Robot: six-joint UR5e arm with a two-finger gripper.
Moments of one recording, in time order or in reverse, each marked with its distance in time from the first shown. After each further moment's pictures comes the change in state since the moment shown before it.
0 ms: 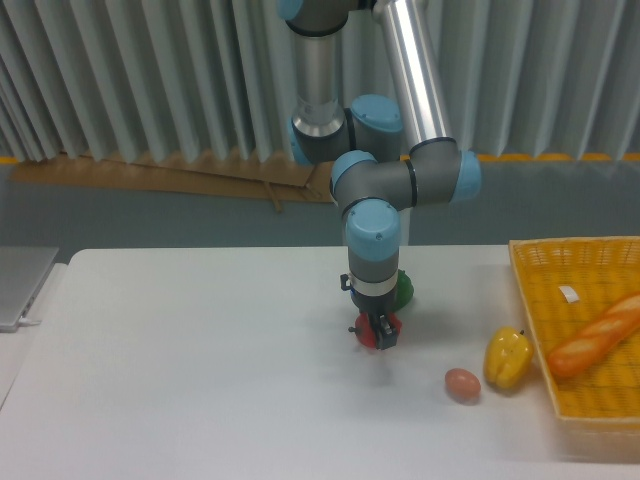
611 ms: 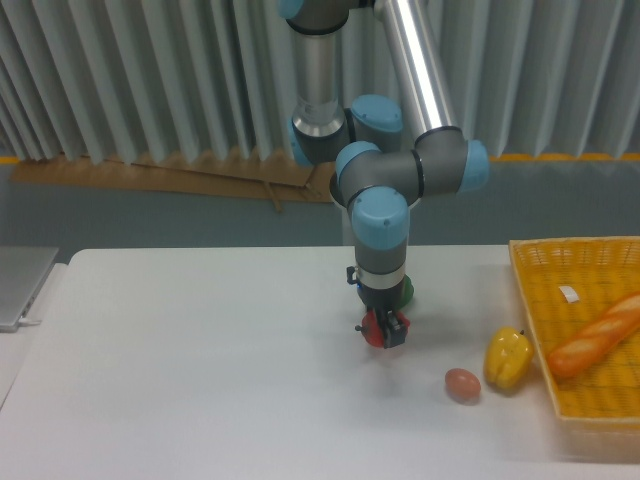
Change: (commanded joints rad) arm 0.061 0.058 0.072 -0.044 -0.005 0.024
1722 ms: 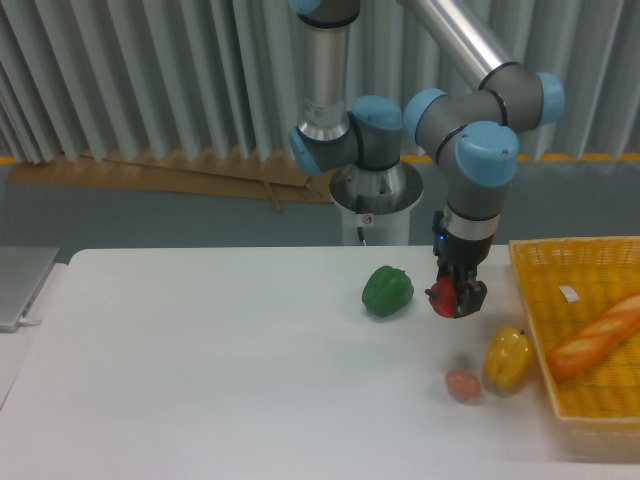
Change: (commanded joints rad) arm 0.204 0.032 0.114 -0.129 -0.068 0.402
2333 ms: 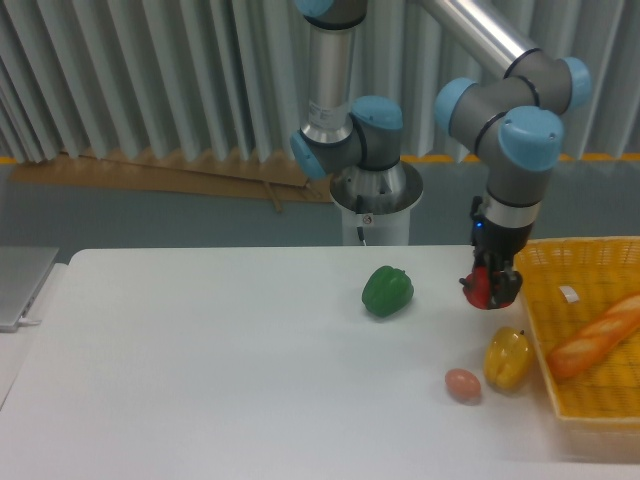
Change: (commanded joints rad) arm 0.123 0.000 0.020 -0.008 0.002 0.238
